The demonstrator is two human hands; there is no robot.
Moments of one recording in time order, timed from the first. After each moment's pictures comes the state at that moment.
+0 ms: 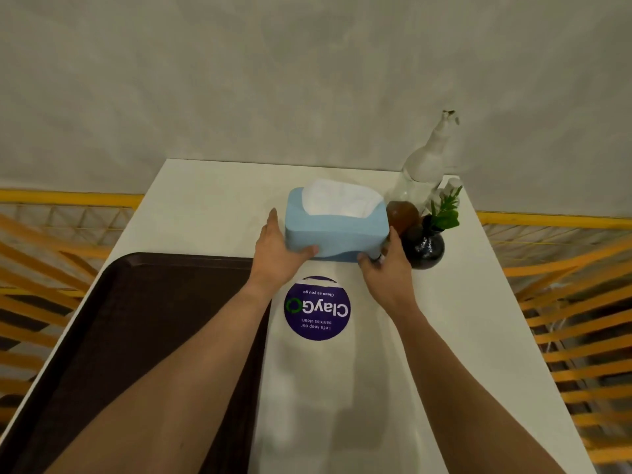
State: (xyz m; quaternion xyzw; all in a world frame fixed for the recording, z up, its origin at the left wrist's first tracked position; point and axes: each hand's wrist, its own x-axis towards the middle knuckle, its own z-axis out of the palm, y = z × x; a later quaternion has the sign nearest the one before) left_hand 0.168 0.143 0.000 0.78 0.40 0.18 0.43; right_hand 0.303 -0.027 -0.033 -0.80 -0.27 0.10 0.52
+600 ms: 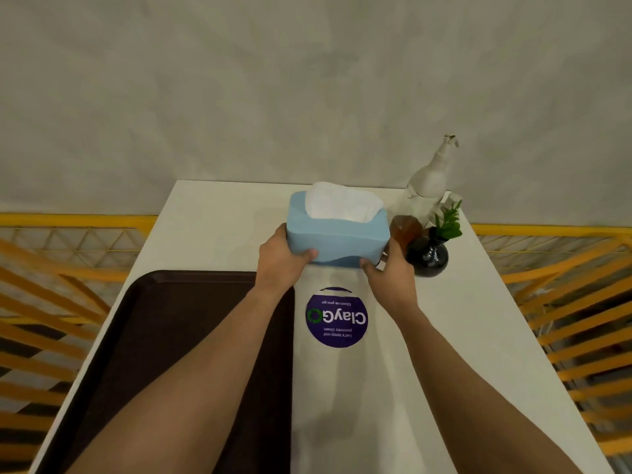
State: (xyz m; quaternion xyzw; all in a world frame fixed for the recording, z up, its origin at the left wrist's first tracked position) left_hand 0.139 0.166 0.023 0.78 0.34 0.23 0.46; right_hand 0.274 -0.008 -0.007 -0.84 -0.24 0.05 0.48
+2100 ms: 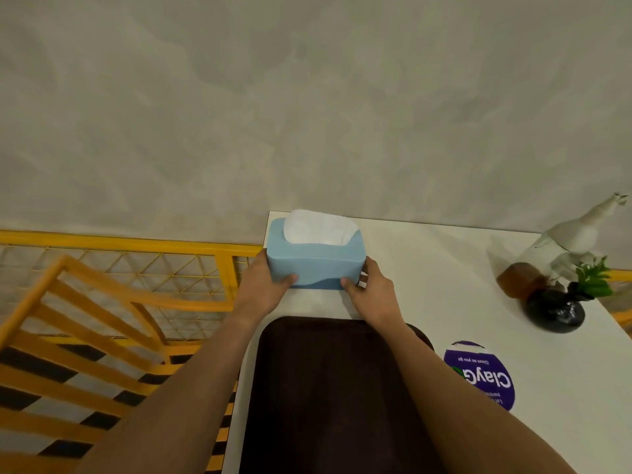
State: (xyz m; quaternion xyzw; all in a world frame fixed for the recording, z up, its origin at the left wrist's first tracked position) left_hand -0.010 0.411 -0.002 0.79 0.37 0.22 0.43; right_hand 0.150 0.246 -0.023 -0.84 -0.30 0.14 0.43
